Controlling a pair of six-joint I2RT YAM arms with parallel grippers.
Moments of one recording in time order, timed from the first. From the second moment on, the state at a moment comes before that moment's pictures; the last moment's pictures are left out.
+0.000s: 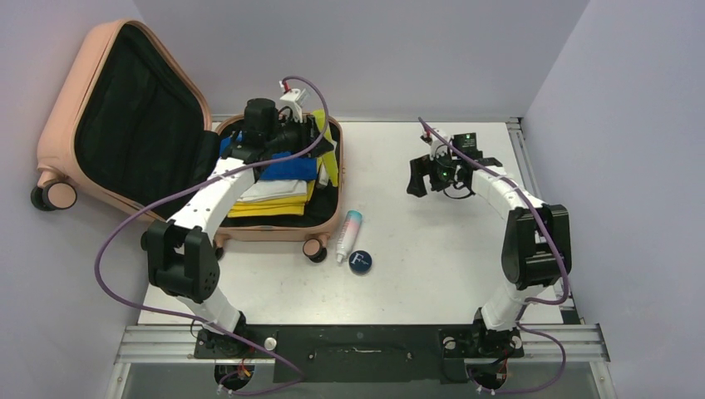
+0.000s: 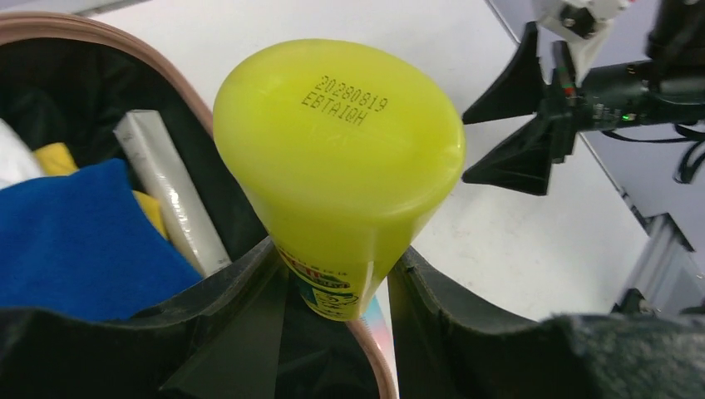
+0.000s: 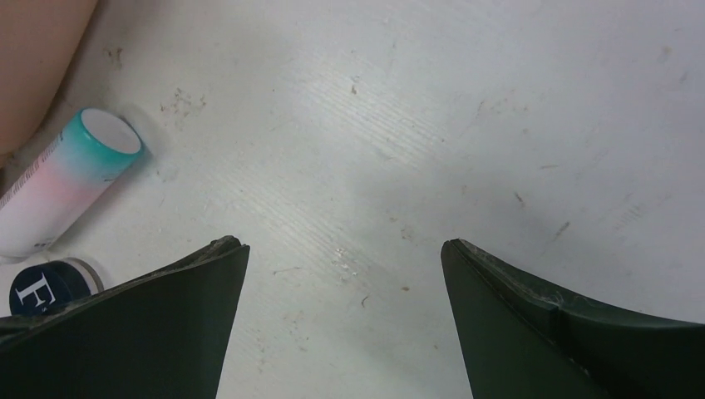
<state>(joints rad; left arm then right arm) -0.29 1.65 1.40 -0.14 0.58 -0.27 0.14 1.74 1.23 -0.40 -0.49 -0.21</state>
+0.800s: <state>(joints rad) -0.35 2.16 2.10 -1.02 0.29 0.00 0.13 1.70 1.21 -0.34 -0.46 -0.17</state>
